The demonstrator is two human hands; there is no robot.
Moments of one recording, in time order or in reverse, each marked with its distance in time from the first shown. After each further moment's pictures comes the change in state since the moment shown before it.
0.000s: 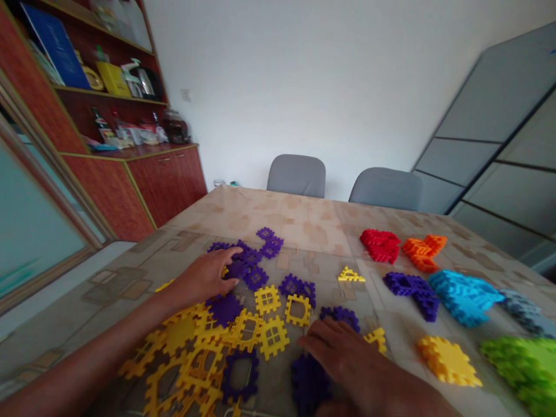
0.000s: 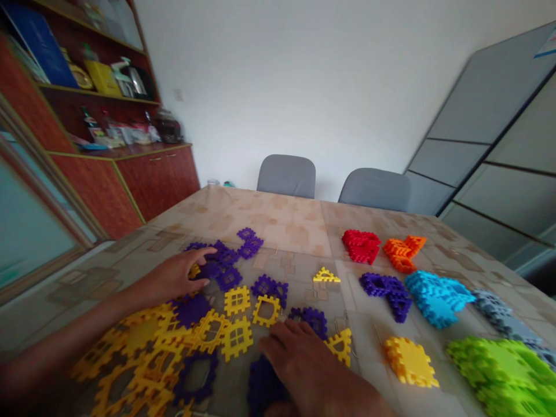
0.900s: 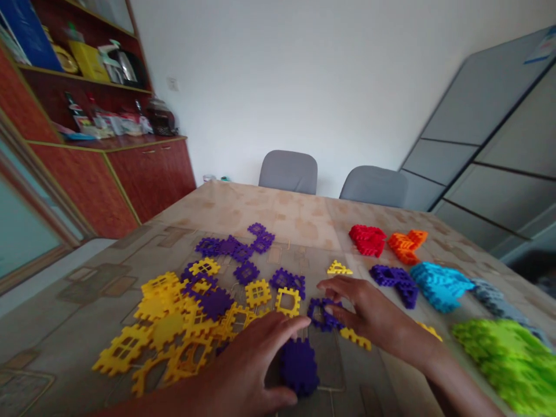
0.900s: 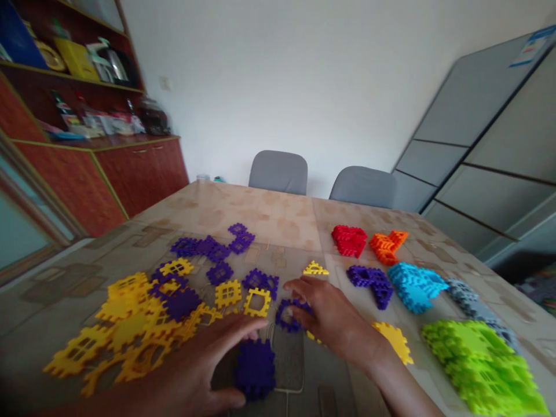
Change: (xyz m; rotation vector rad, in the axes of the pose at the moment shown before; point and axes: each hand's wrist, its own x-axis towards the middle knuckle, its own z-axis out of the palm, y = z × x) left_hand -0.076 0.137 0.043 -0.516 -0.343 0.203; right_hand -0.005 0.049 -0.033 0.023 0.298 0.035
